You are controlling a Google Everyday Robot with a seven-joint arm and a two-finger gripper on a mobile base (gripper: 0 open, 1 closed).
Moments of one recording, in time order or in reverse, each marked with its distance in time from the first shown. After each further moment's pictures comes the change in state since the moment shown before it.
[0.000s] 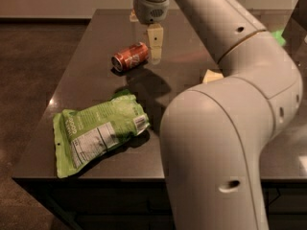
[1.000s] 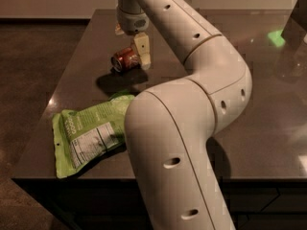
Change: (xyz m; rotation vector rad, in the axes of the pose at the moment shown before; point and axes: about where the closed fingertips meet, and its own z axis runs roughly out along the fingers) arm -0.029 -0.025 0.059 -0.090 0.036 -0.164
